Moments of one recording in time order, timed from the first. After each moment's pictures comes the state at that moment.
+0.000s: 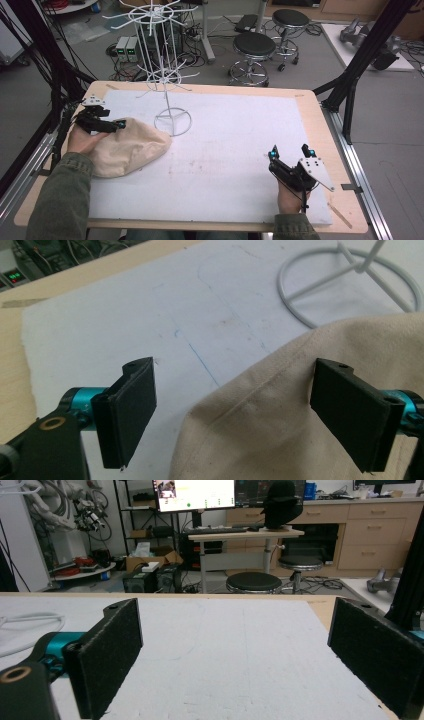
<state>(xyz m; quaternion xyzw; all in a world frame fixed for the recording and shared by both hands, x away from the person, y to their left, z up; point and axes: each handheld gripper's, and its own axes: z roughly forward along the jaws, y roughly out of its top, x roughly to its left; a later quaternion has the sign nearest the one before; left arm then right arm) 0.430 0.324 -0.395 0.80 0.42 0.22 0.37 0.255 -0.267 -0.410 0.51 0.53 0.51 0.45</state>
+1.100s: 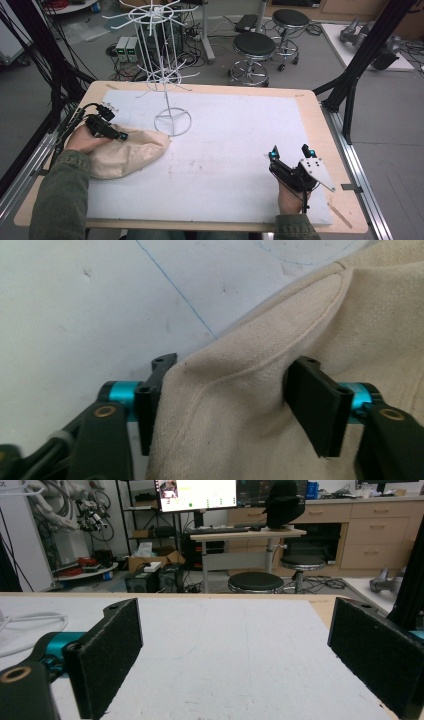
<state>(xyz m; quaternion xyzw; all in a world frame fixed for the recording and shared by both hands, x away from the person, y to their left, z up) 0.451 0.318 -0.421 0.87 0.42 0.09 0.25 0.253 -0.267 -0.409 0.51 0.53 0.51 0.44</state>
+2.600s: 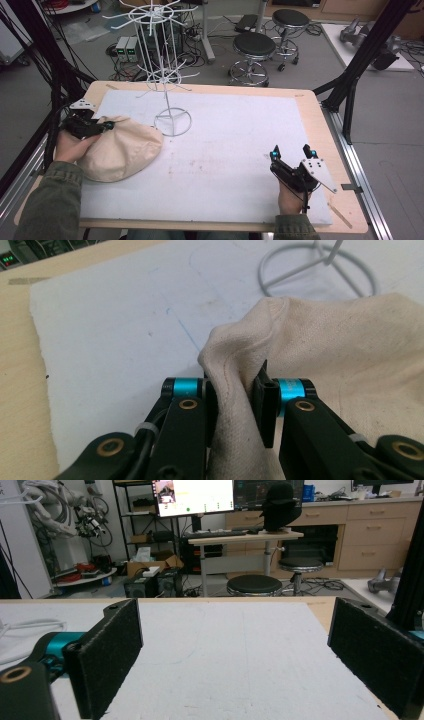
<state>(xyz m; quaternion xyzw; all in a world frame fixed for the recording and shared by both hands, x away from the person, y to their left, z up) 0.393 0.334 -0.376 0.79 0.45 0.20 0.38 0.252 -0.269 -0.408 0.51 0.52 0.52 0.45</state>
